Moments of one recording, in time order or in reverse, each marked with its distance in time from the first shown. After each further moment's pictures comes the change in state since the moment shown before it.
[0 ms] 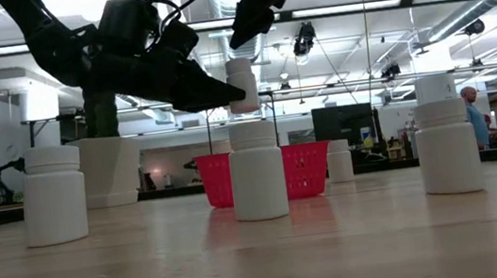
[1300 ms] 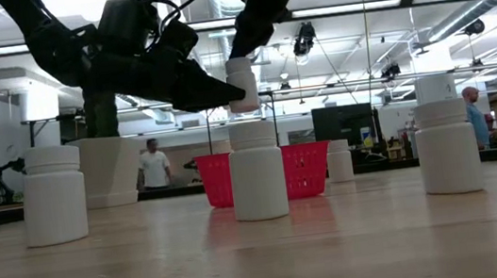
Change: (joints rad) left arm 0.000 0.000 -0.001 0.004 0.000 0.000; right arm 0.000 -0.001 -0.088 0.091 0.000 -0.025
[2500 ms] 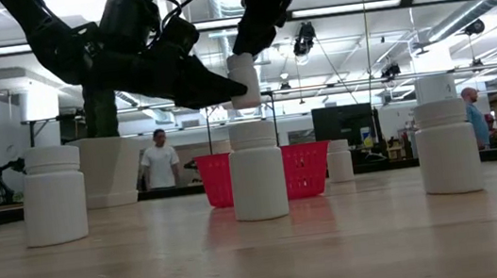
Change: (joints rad) left arm 0.000 0.000 0.014 -0.003 0.015 0.000; right arm 0.001 0.000 -0.020 0.018 0.060 0.032
